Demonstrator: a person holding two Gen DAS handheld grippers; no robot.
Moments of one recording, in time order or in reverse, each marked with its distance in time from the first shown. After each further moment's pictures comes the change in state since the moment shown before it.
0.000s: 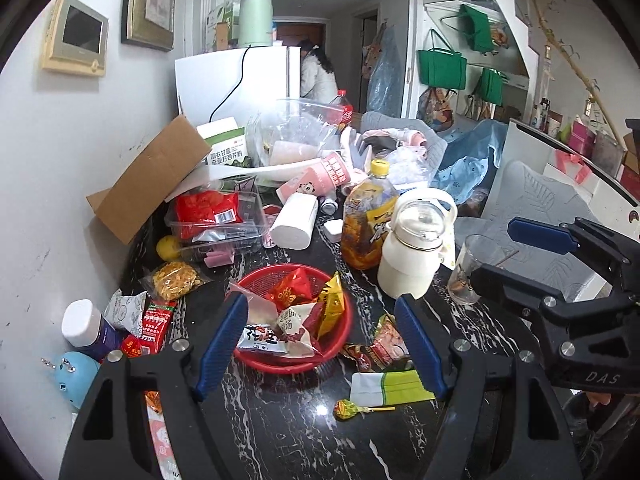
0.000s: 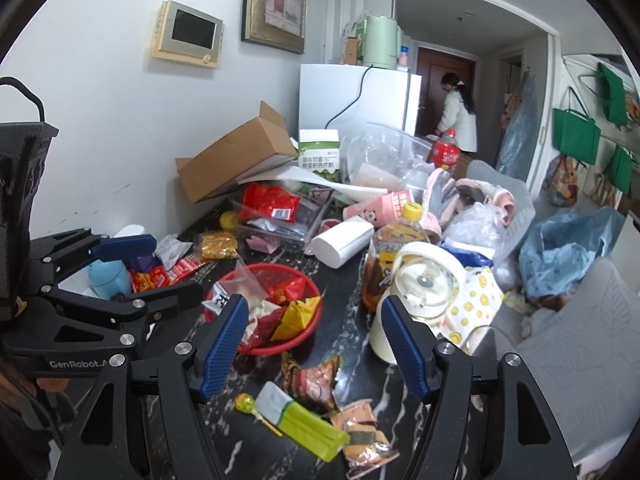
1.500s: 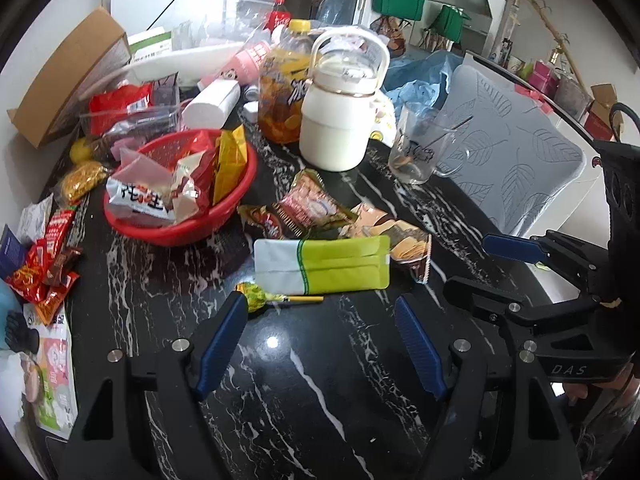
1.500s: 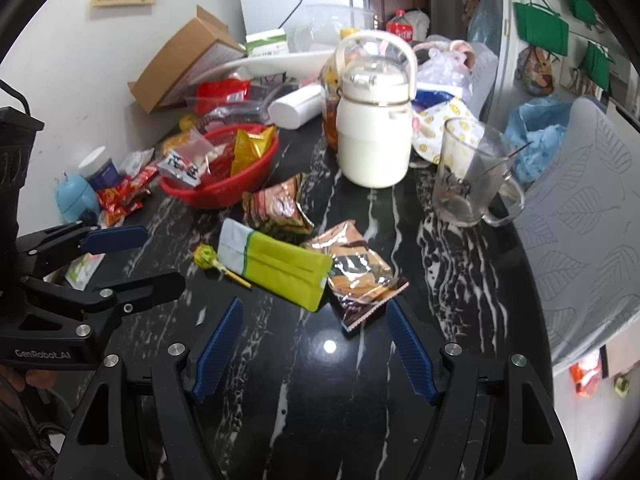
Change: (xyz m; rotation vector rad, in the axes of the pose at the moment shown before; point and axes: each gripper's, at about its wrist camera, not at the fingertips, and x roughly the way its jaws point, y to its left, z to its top) left arm 0.062 -0.050 -0.114 0.025 0.266 -0.197; right arm 0.023 -0.029 -0.150 0.206 0.283 -0.026
